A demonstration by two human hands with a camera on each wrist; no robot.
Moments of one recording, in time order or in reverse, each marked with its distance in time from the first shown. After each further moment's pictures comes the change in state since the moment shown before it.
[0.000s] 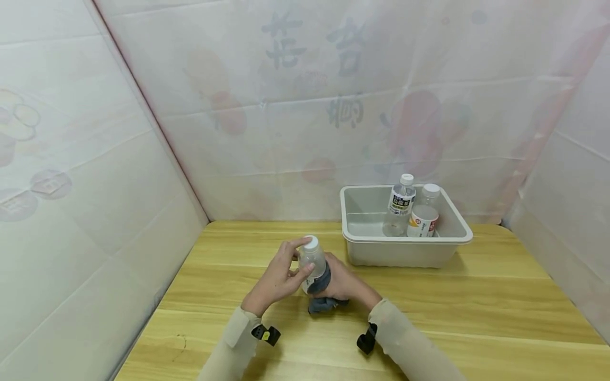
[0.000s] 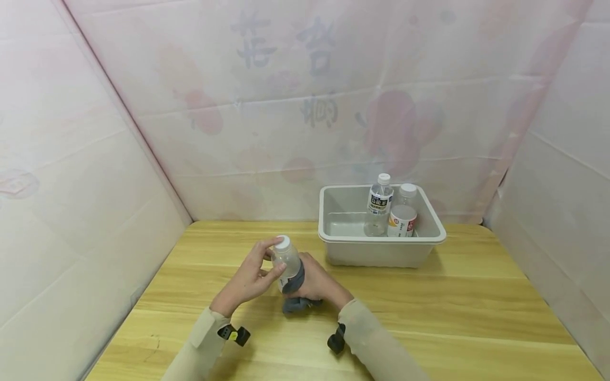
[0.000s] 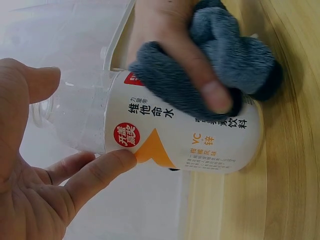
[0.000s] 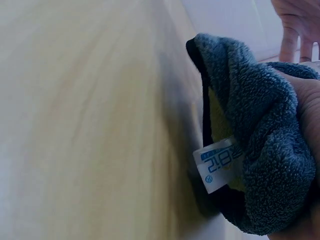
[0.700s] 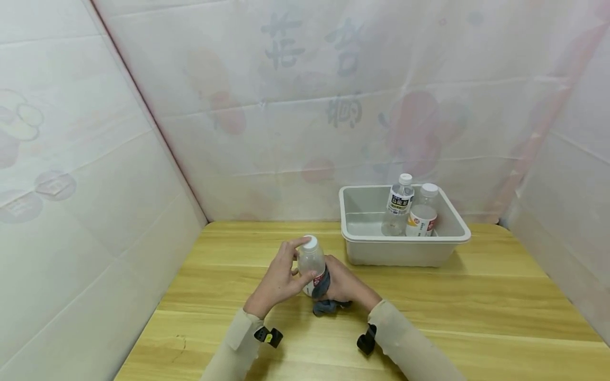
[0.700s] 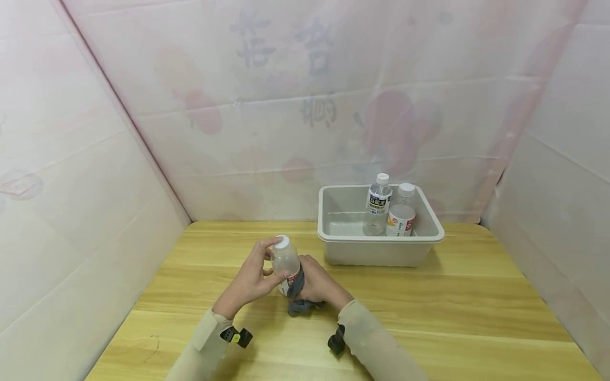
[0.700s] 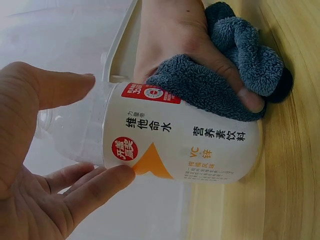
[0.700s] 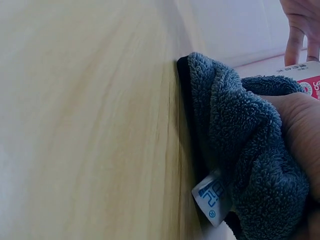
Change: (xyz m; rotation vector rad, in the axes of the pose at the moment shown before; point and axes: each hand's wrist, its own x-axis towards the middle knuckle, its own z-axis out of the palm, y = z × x) left_hand 0.001 0.005 0.004 0.030 0.035 -0.030; right_hand 0.000 0.008 0.001 -0.077 -0.017 0.014
